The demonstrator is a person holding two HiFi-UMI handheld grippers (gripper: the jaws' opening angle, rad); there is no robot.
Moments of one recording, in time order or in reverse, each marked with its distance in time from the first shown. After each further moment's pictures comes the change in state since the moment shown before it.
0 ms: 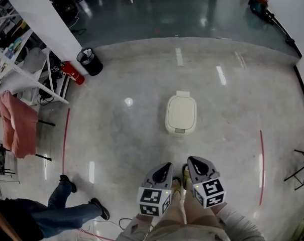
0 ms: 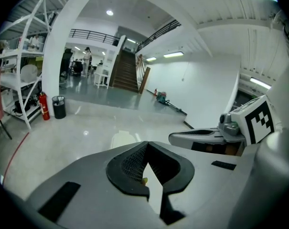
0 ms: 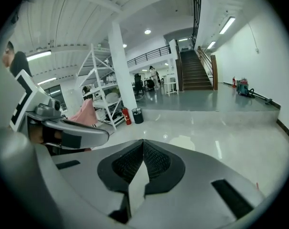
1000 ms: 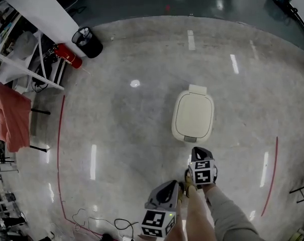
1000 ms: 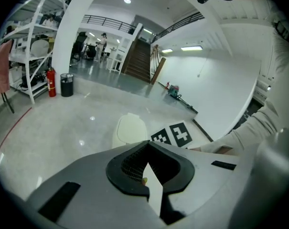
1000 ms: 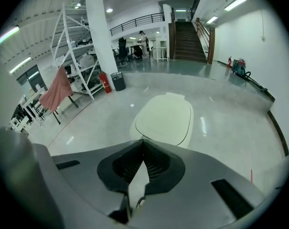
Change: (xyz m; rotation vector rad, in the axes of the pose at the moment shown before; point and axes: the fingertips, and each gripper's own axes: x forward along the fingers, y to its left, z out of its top) left arm 0.117 0.062 -0.081 -0.167 0.098 0.061; right arm 0.250 -0.134 -0.182 0.030 0.381 -0.144
